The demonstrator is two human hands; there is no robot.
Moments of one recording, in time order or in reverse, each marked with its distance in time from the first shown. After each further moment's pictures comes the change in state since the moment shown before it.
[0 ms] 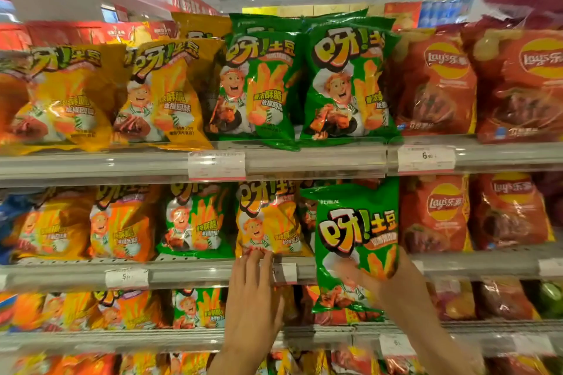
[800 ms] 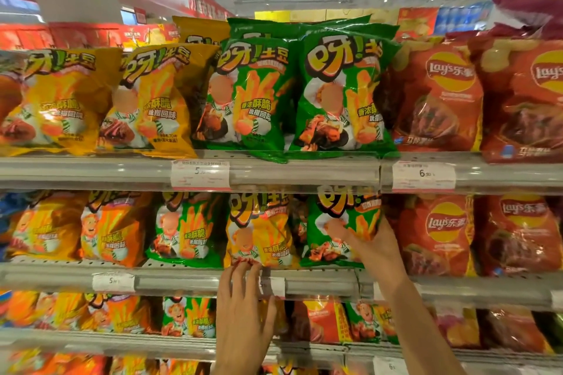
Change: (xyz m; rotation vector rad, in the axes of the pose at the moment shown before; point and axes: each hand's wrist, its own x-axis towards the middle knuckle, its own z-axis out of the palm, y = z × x) left_hand 0.006 0.013 0.022 -0.132 0.158 -0.148; right_hand 0.098 -0.016 0.009 0.173 -0.041 -0.130
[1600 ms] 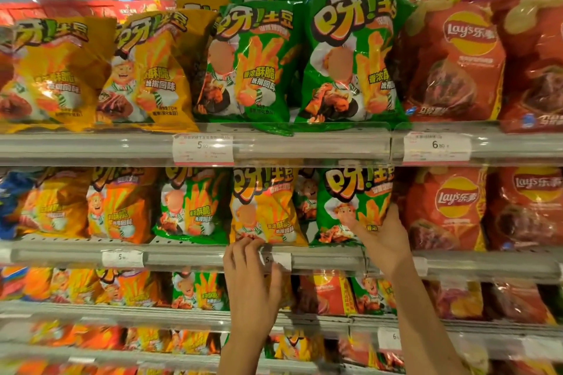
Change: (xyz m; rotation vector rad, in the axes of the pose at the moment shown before) left_hand 0.004 0.009 0.004 -0.281 0.104 -0.124; right_hand -0.014 0.021 0.002 -0.176 0.066 0.066
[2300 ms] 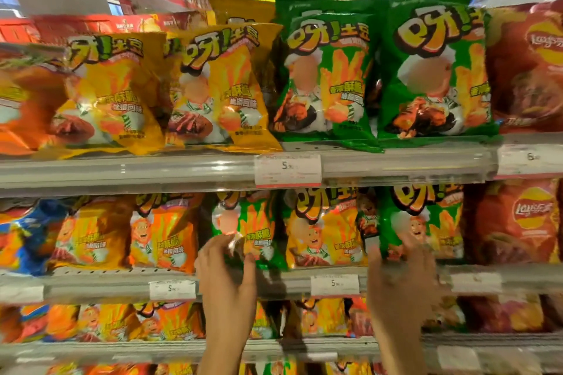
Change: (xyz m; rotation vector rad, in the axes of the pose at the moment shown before) left_hand 0.071 -0.082 -0.111 -0.258 0.105 -0.164; right_hand -0.086 -0.041 0.127 -0.178 0.573 -0.363
